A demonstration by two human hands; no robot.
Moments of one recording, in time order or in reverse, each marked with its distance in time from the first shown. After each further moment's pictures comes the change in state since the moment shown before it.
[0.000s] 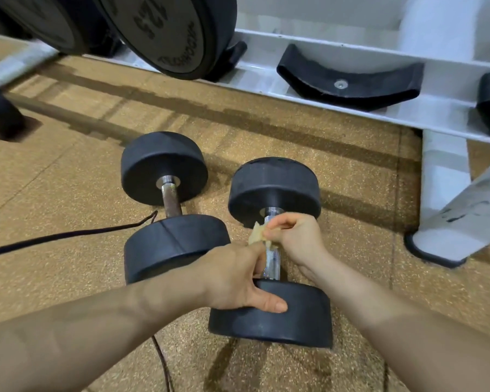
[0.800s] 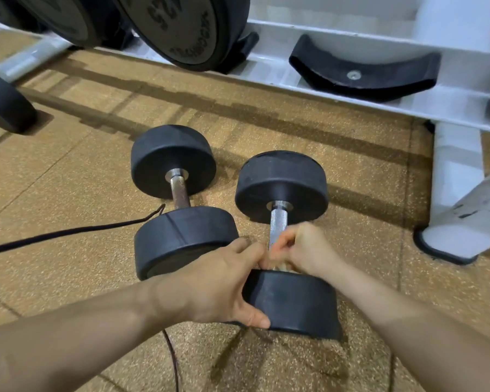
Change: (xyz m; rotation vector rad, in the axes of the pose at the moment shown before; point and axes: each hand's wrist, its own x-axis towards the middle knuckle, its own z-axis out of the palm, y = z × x) left_hand -0.035 -0.012 0.006 -0.002 0.047 0.117; right_hand -0.014 0.005 -0.011 -0.499 -0.298 -0.083
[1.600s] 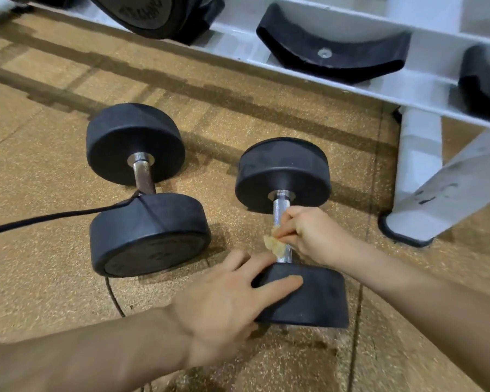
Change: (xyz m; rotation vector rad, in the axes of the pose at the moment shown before) left_hand 0.005 0.045 0.039 0.307 0.070 0.238; right_hand -0.009 0.042 -0.052 -0.552 -0.017 -0.405
